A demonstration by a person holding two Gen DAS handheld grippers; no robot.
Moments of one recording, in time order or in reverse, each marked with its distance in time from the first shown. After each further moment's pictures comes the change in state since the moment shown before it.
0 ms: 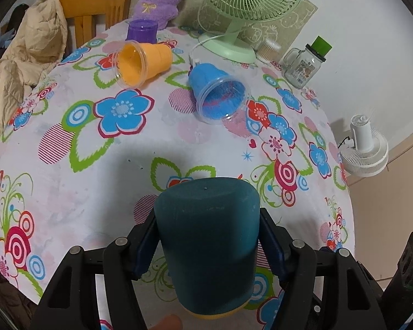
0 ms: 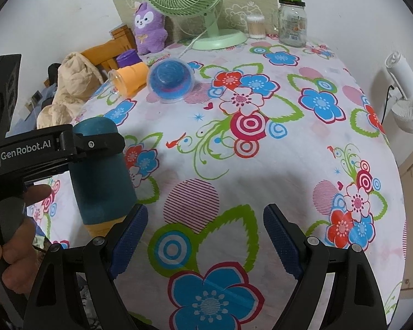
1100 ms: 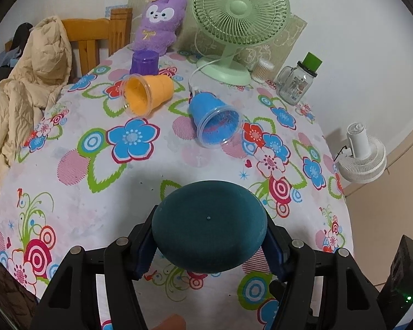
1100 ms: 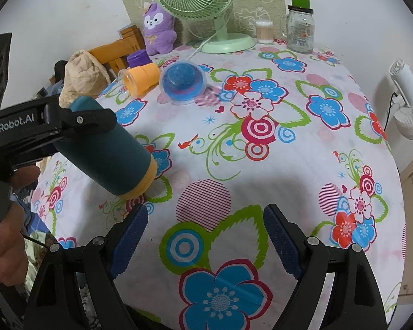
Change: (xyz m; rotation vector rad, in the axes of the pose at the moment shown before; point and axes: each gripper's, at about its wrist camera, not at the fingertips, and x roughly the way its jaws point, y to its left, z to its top) left arm -0.033 -0.006 0.003 0.041 -0.104 0.022; right arm -0.007 0.010 -0.001 -0.024 -0.009 0.012
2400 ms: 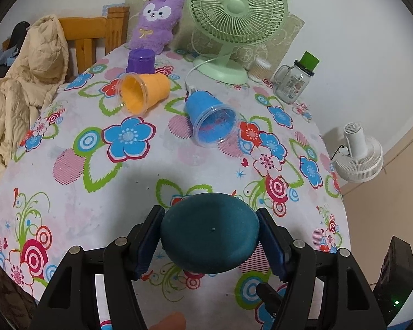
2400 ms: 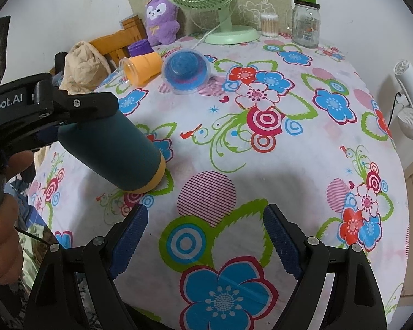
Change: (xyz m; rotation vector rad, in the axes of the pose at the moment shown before) left arm 0.003 -0.001 -0.002 0.004 0.011 -0.019; right arm 0.011 0.004 -0.003 -0.025 0.034 -0.001
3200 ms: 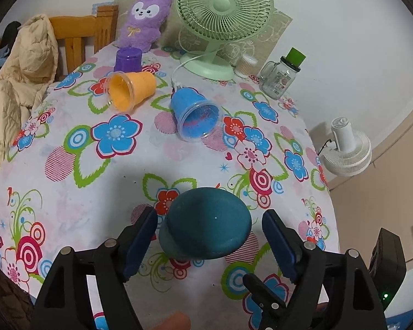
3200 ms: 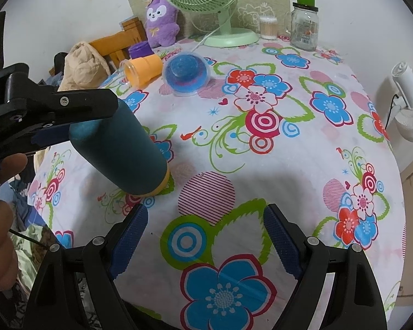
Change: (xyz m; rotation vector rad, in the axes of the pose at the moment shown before) left arm -0.010 -0.008 -0.003 0.018 0.022 -0.060; right arm -0.008 0.001 -0.001 -0.002 -0.012 -0.012
